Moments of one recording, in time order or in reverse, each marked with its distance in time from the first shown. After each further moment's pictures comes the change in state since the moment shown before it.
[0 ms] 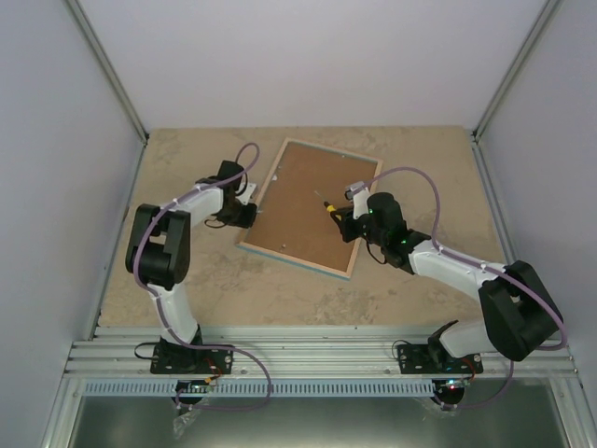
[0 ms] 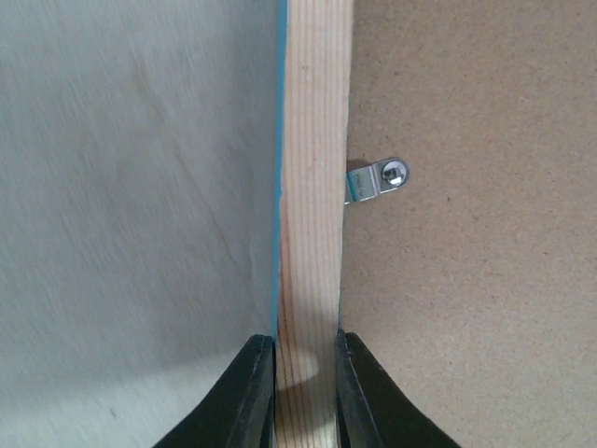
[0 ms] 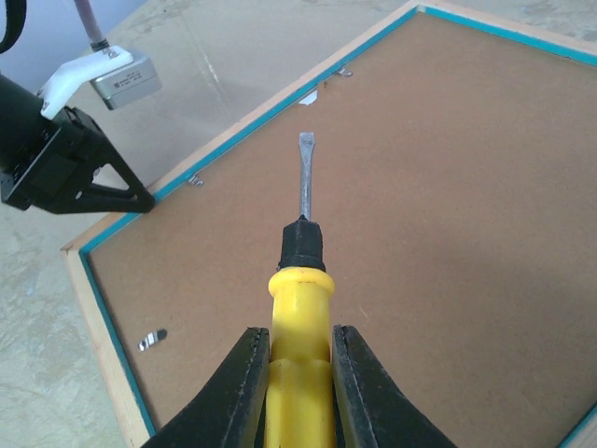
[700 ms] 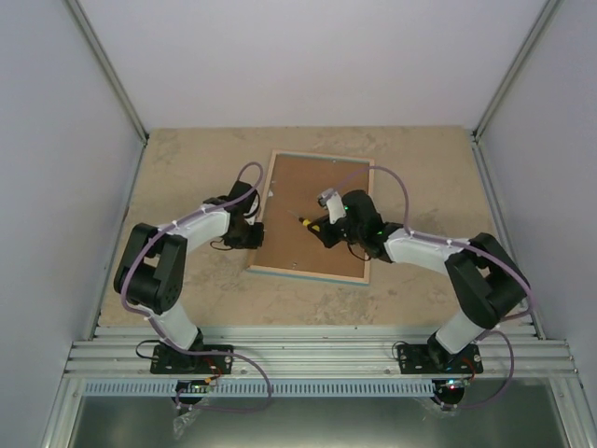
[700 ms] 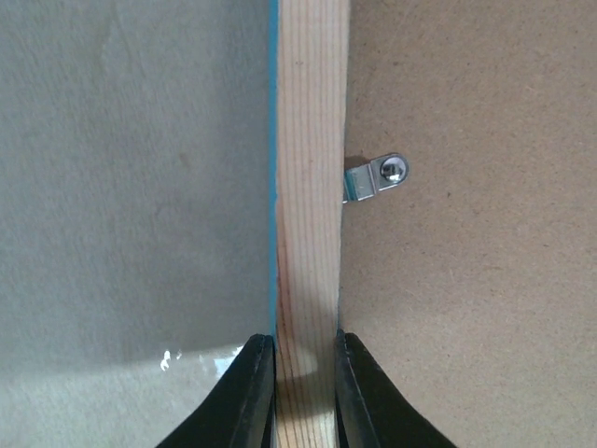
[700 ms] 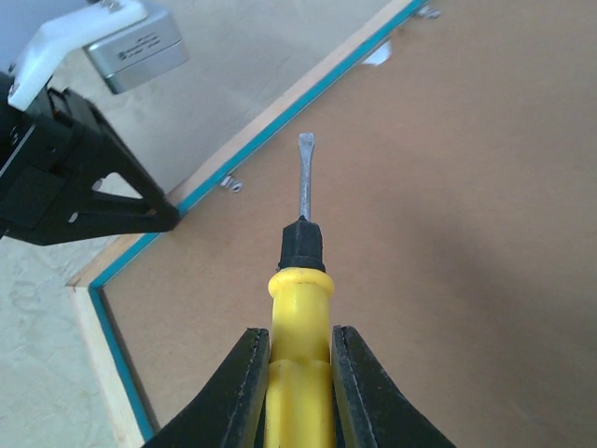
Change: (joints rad) left arm -0.141 -0.196 -0.235 -0.008 -0.058 -0.314; right arm 0.059 0.211 0.123 -0.032 -0.163 -0.018
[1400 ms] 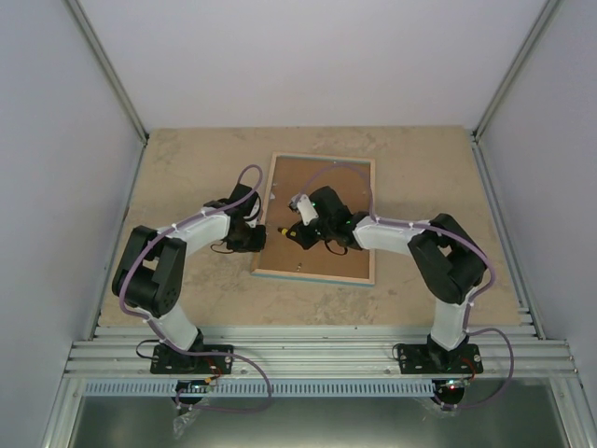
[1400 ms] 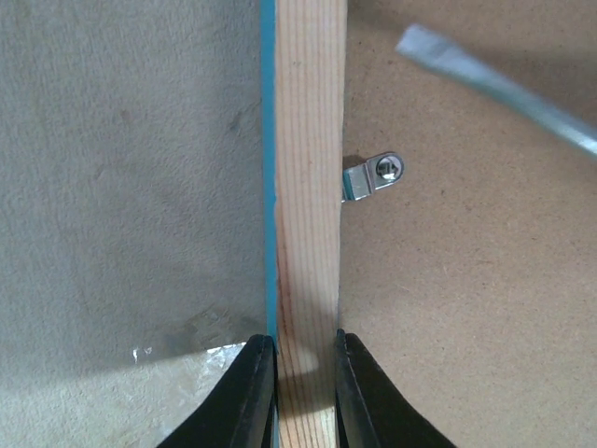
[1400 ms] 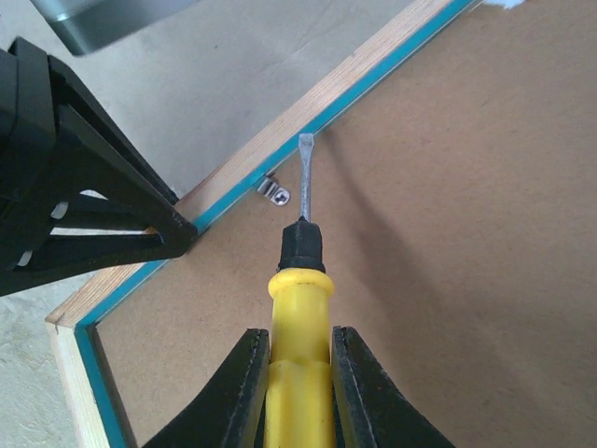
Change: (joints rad) left arm -0.022 -0.030 -0.039 0.019 0.054 -0.049; right arm 0.098 0.257 0.264 -0.159 -0.030 -0.035
